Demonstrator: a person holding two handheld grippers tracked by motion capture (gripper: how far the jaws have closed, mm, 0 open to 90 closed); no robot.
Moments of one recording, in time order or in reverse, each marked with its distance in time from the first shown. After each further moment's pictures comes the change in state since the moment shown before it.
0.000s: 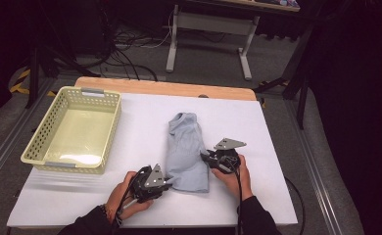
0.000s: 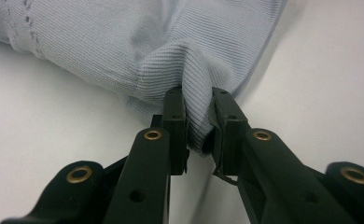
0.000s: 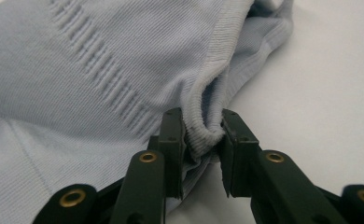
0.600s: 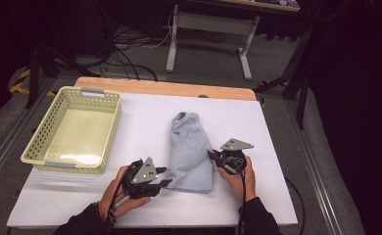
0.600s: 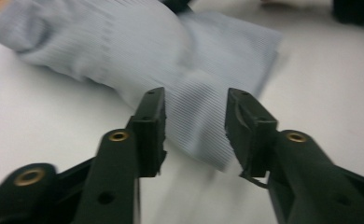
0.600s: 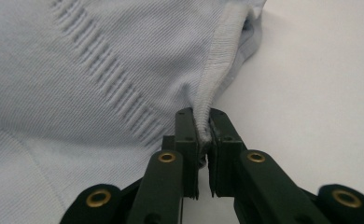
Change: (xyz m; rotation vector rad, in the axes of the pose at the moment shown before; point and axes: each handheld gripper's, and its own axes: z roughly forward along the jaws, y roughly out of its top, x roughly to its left) left arm 0.012 0.016 -0.032 -0.152 0.062 -0.022; right arm -0.003 -0.004 -0.015 -0.020 -0.061 0.025
